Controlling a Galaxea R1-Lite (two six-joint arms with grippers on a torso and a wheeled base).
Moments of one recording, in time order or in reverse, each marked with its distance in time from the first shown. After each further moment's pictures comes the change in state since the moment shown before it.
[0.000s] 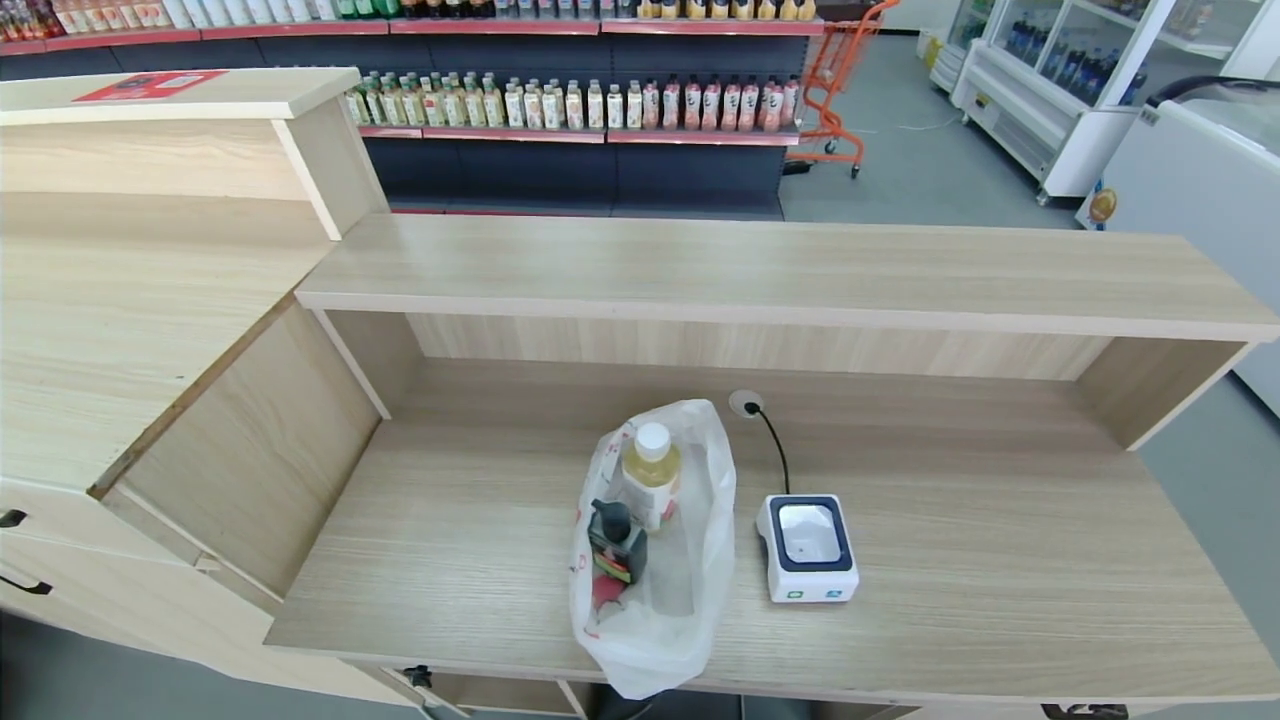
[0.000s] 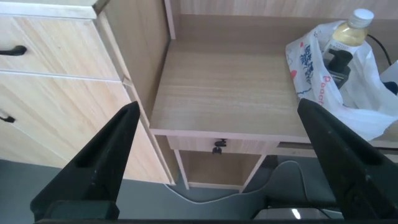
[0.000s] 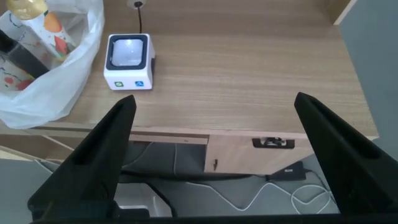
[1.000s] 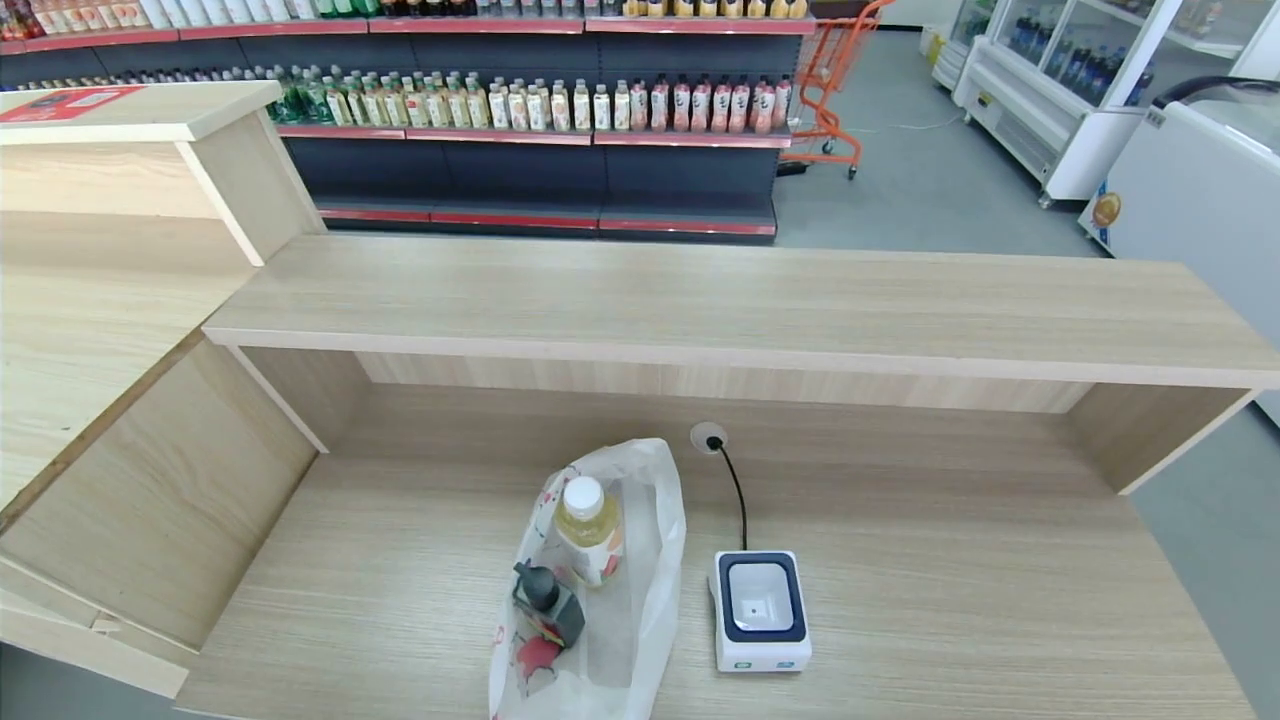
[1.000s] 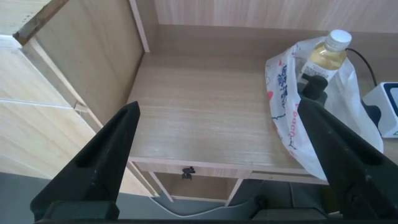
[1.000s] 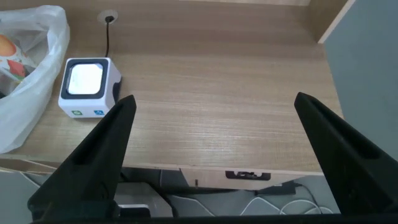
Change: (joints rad) left arm -0.001 0.000 0.000 0.000 0.000 -0.008; right arm -0.001 0.002 0.000 0.001 0.000 0.001
